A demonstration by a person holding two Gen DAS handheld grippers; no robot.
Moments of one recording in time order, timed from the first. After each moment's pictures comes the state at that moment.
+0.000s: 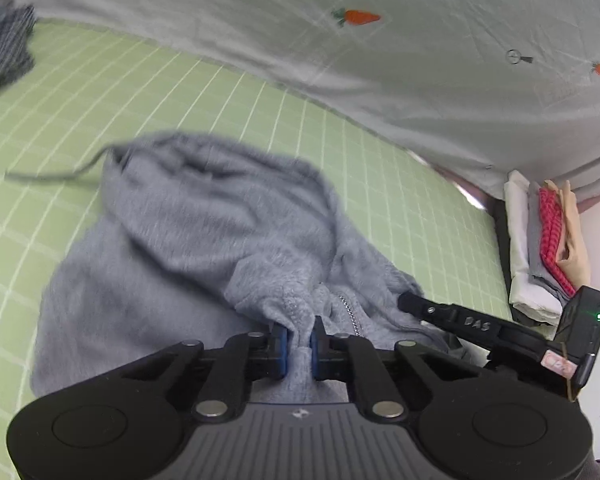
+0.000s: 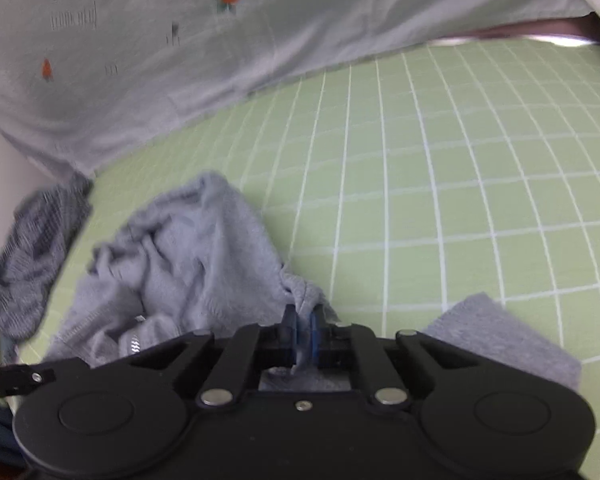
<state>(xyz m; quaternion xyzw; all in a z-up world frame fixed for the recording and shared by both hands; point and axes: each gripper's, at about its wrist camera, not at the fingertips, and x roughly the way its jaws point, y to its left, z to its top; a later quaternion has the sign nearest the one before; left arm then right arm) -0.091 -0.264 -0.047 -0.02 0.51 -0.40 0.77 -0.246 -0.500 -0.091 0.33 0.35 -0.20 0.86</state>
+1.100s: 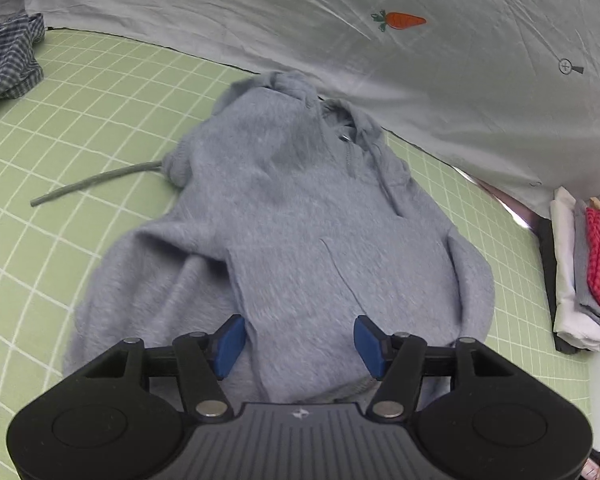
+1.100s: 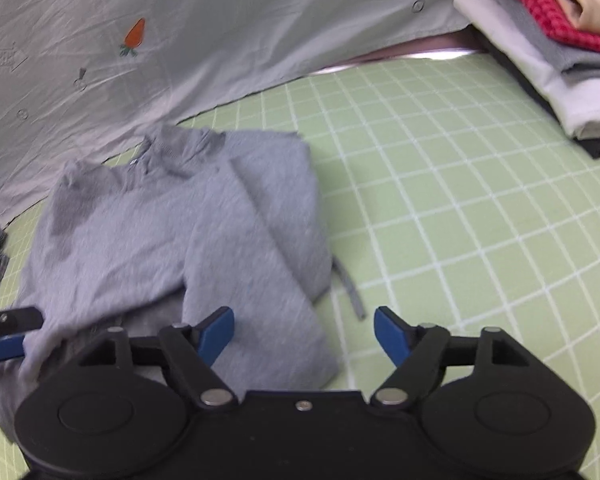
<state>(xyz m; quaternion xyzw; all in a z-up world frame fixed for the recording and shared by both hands) -0.063 -0.287 -0.088 0.00 0.52 -0.34 0.78 -0.276 -0.478 -0.098 0.30 0.36 -0.35 0.81</state>
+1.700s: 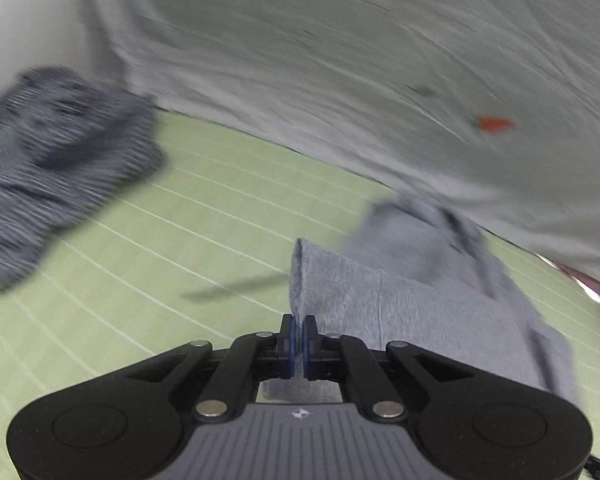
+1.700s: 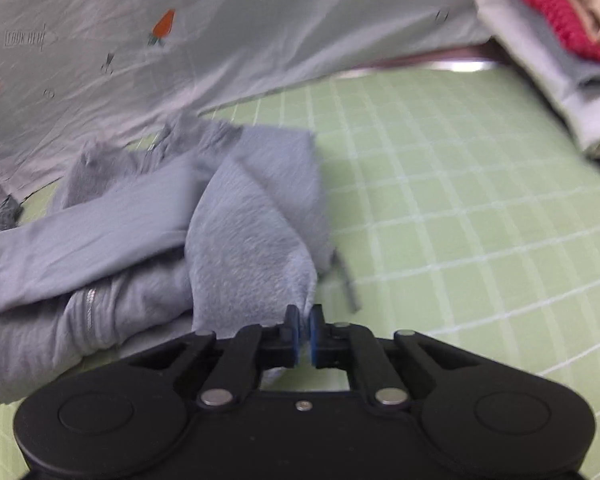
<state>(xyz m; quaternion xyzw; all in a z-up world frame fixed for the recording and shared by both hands) -0.002 -0.188 -0.039 0.00 0.42 -0.17 0.89 -0.296 -0.493 -0.080 0.25 0.35 -0.34 0.84</state>
